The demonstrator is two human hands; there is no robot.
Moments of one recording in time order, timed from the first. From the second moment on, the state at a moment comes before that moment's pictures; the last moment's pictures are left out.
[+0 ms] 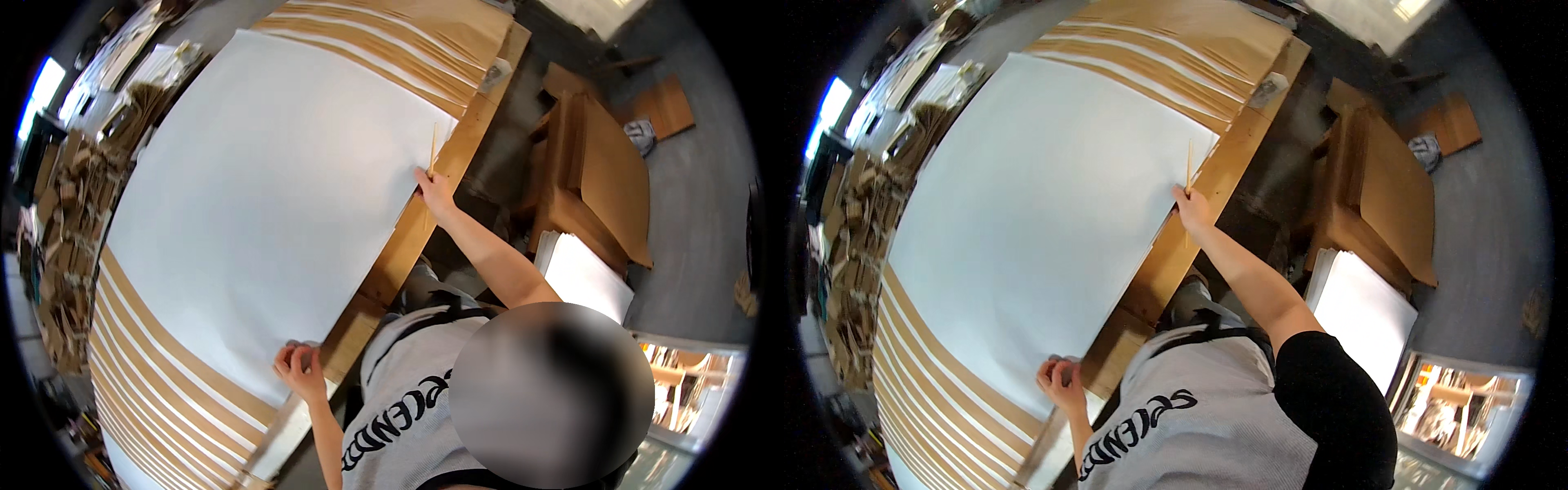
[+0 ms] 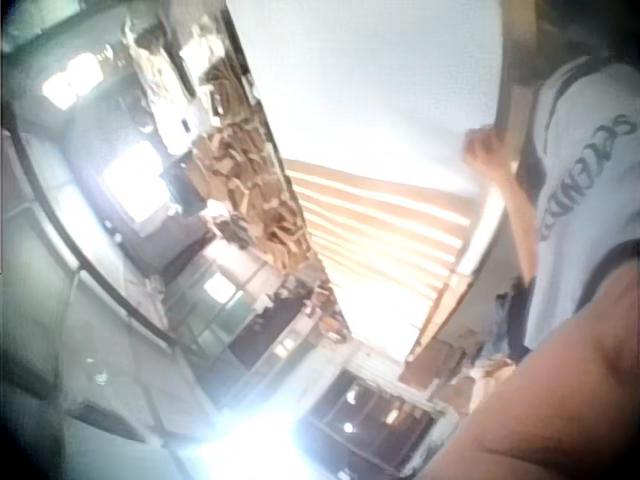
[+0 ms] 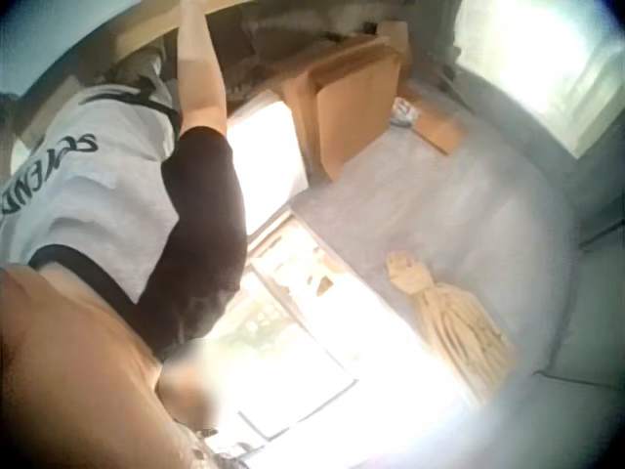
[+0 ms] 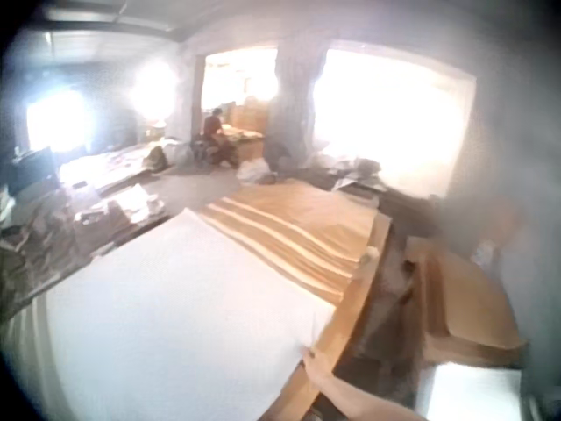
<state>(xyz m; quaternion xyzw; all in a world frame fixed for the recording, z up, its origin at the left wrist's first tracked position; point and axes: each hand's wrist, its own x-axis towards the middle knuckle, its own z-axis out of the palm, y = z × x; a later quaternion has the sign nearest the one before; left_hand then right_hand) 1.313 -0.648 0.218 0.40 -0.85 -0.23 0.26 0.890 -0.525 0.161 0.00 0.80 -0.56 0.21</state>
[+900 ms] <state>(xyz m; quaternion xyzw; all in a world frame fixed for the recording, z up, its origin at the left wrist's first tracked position) 0.960 -0.531 0.281 0.18 -0.87 -0.45 0.12 0.827 -0.293 0.151 -0.07 0.83 -0.43 0.34</state>
